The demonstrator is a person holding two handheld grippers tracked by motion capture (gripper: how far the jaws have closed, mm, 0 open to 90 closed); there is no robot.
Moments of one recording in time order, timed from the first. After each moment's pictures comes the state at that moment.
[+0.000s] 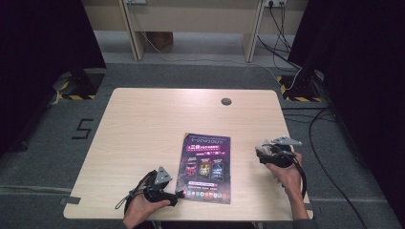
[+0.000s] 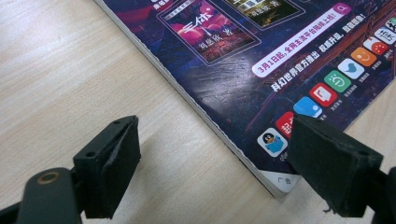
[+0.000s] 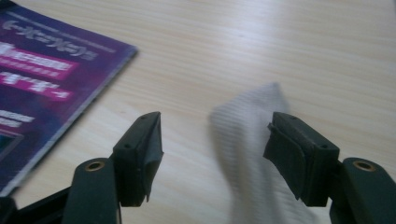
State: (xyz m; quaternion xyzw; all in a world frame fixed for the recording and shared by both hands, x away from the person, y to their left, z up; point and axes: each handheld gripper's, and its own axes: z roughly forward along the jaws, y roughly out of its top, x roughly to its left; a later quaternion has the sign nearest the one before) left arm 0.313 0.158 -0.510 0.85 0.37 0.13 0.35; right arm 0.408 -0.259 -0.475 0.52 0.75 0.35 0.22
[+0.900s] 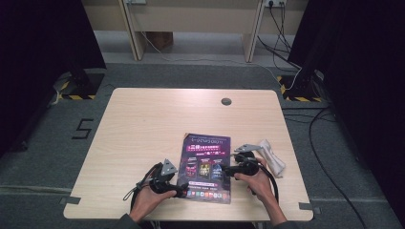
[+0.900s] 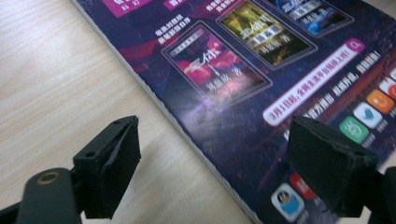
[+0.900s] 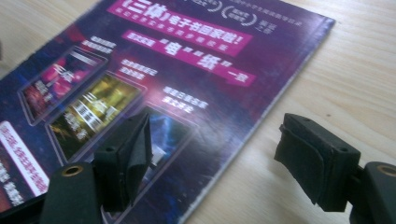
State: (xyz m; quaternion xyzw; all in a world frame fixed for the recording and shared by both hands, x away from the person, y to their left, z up) left arm 0.338 0.142 -0.506 0.84 0.38 0.13 0.36; right arm 0.397 -0.159 -0.498 0.44 0.81 0.36 0.11
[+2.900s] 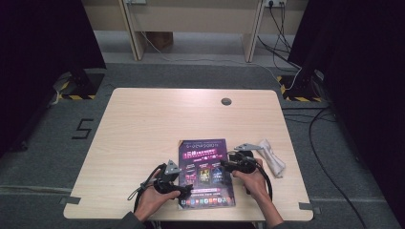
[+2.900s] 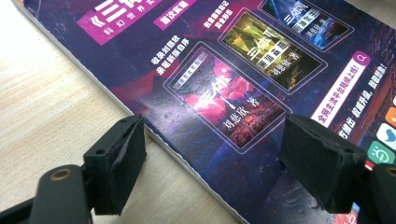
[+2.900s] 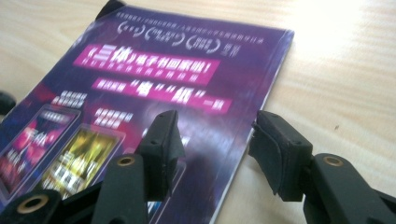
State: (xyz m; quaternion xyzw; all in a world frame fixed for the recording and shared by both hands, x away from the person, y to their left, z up) left arm 0.337 0.132 -0.509 0.84 0.39 0.10 0.36; right arm 0.400 -0.153 -0.502 0.48 0.78 0.40 0.11
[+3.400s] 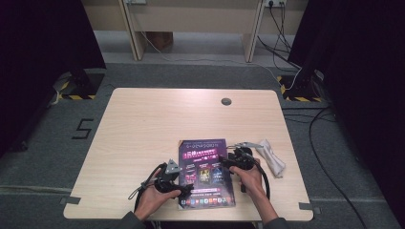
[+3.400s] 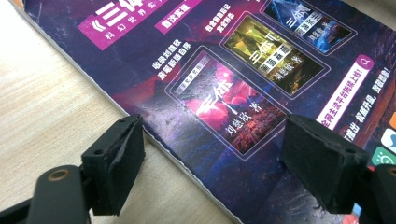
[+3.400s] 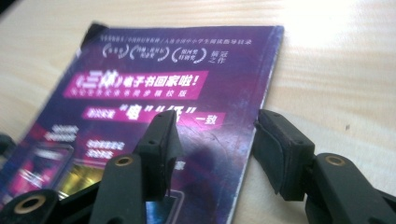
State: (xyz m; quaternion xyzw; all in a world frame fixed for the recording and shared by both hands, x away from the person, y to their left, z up) left arm 0.339 0.131 -0.510 0.84 0.39 0.10 0.37; right arm 0.411 -0.150 -0.511 0.53 0.74 0.41 0.08
